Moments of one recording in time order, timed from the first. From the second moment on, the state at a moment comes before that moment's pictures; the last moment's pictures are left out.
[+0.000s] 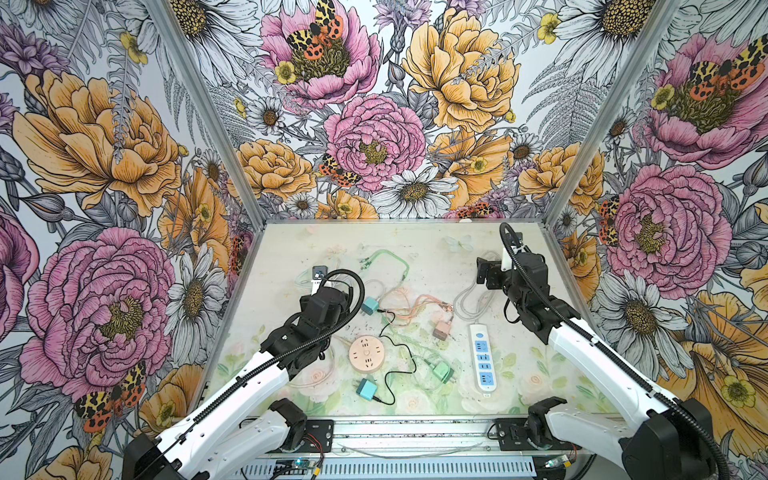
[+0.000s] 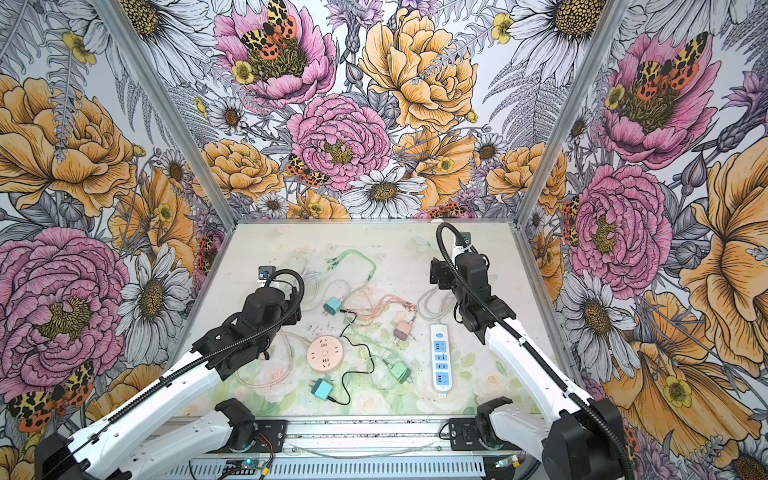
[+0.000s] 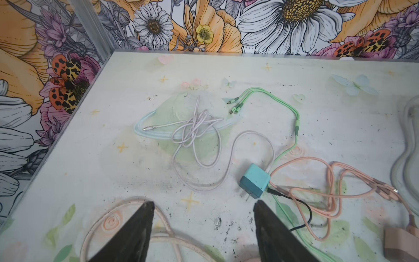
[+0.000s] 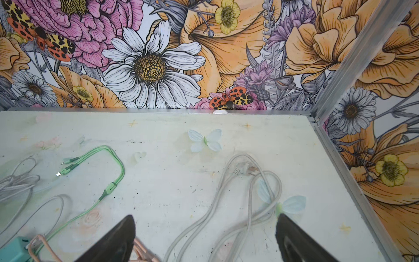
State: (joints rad) left arm -0.62 0.89 0.72 -0.48 -0.55 -0.40; right arm 0.34 1.12 0.83 -0.15 0.24 0.13
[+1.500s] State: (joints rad) left arm -0.48 1.62 0.96 -0.36 -0.11 -0.28; right arm 0.44 1.16 0.82 -0.23 0.25 0.11
